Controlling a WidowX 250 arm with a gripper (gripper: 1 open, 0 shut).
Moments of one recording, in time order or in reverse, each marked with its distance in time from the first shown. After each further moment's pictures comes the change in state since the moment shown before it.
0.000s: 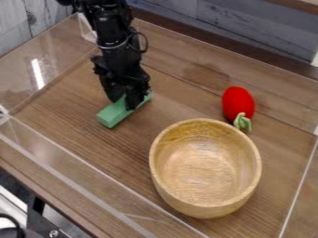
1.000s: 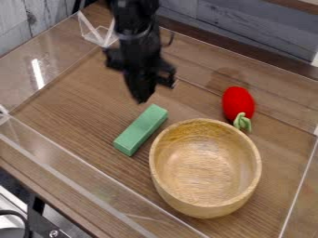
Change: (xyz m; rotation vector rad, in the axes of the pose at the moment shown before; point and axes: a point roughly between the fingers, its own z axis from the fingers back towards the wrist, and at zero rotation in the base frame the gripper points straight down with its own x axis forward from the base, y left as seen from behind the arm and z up) arm -0.007 -0.059 0.055 0.036 -0.070 0.072
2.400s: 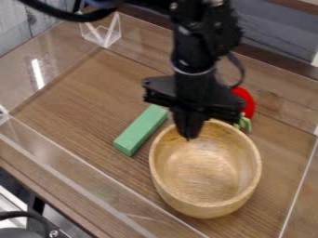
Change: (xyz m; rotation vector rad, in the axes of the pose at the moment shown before) arm -0.039 -0.083 0.012 0.050 -0.030 0.198
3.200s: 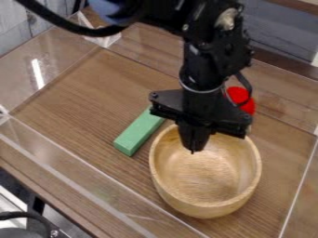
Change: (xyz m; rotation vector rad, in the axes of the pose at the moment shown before) arm -0.003 0.002 -0.014 0.017 0.002 0.017
